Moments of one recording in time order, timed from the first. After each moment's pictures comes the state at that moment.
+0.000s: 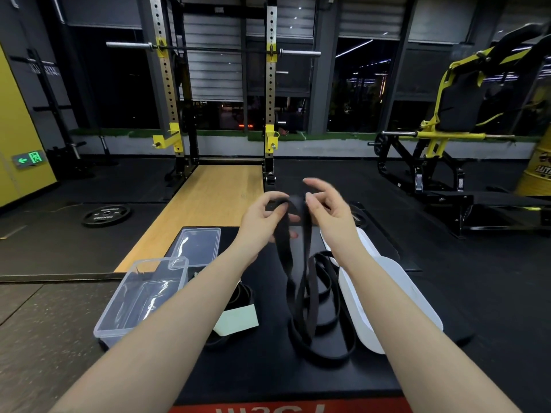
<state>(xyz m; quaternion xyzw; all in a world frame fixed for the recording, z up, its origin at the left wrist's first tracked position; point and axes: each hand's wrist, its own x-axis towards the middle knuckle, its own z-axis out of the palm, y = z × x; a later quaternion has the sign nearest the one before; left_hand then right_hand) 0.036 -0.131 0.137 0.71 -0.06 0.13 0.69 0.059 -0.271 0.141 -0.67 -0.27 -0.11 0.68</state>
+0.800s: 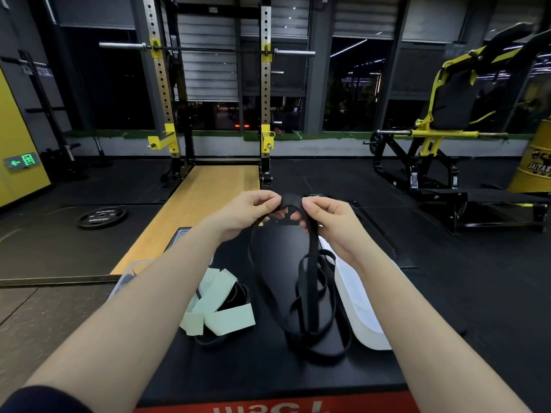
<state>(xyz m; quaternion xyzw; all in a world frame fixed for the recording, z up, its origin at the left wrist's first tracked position) 0.048 -0.100 0.161 0.81 -0.16 0.02 0.57 0.047 -0.290 0.151 -0.64 -0.28 0.05 0.72</state>
